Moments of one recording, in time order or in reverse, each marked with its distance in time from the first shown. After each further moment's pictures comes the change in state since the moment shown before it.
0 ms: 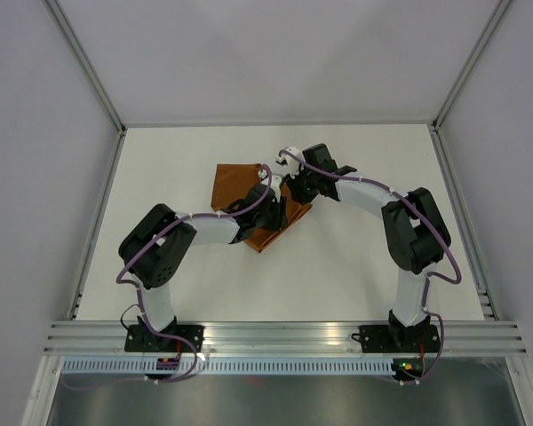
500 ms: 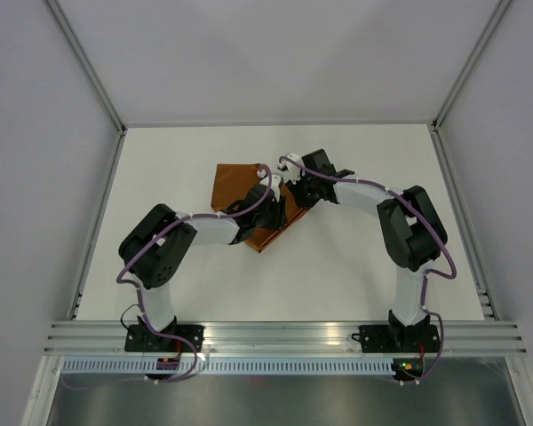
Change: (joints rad) left arm 0.000 0.000 -0.011 0.030 -0.016 0.002; right arm 0.000 0.038 -0.027 -0.002 0.056 -0.015
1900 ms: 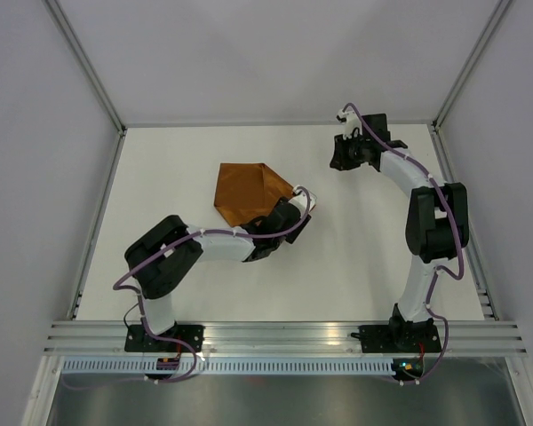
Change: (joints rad) left arm -0.217 -0.031 0.011 0.025 -0.307 0.370; right arm -0.342 0.001 0.213 -0.078 -0.212 0.216
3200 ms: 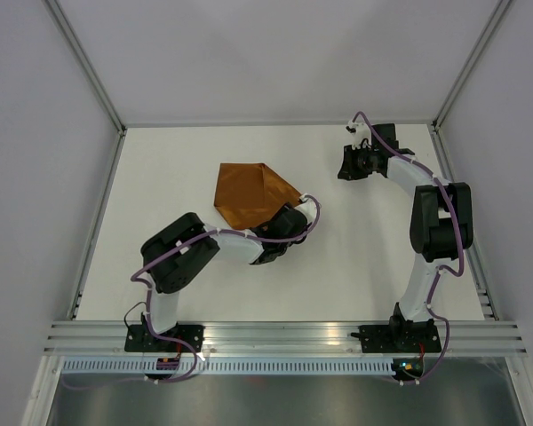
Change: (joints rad) left arm -0.031 0.114 0.032 0.006 -0.132 0.089; right arm -0.070 0.000 -0.103 0.013 -0.055 0.002
